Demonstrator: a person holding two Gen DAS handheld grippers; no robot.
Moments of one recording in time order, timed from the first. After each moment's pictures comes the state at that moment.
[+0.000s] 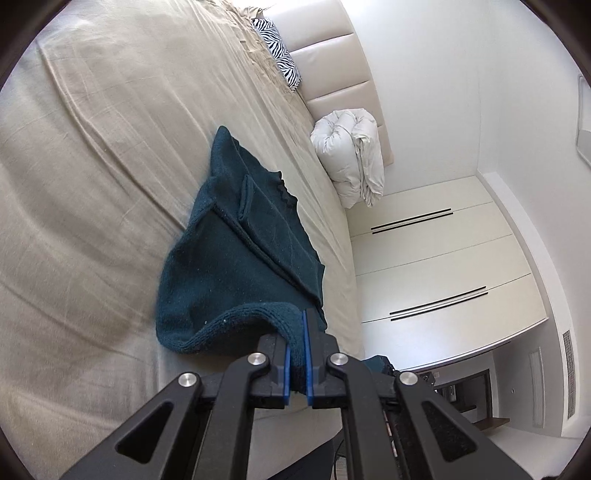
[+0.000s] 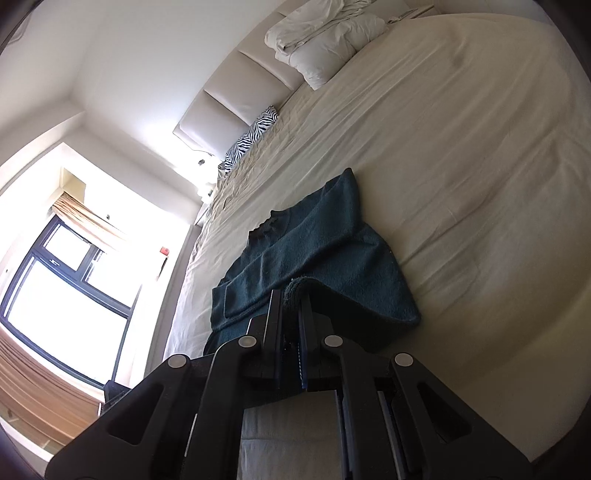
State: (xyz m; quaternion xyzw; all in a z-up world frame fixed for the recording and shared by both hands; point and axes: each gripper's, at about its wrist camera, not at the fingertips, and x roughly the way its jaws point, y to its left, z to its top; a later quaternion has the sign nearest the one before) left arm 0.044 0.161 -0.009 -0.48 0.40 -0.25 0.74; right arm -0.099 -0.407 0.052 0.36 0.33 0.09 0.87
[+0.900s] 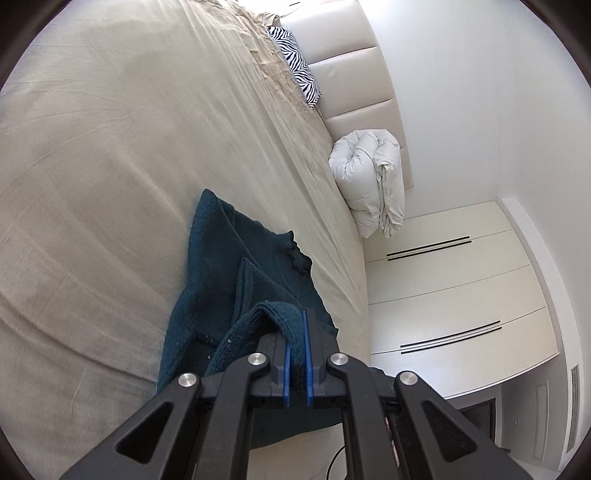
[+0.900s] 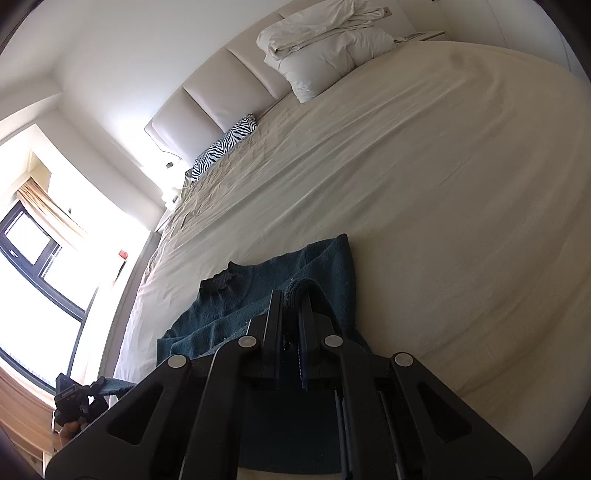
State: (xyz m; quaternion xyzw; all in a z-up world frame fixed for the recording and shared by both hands) left arm 0.204 0.164 -0.019 -0.50 0.40 -0.21 0.74; right arm 0.092 -0.410 0.036 0.31 0.33 0.03 0.89
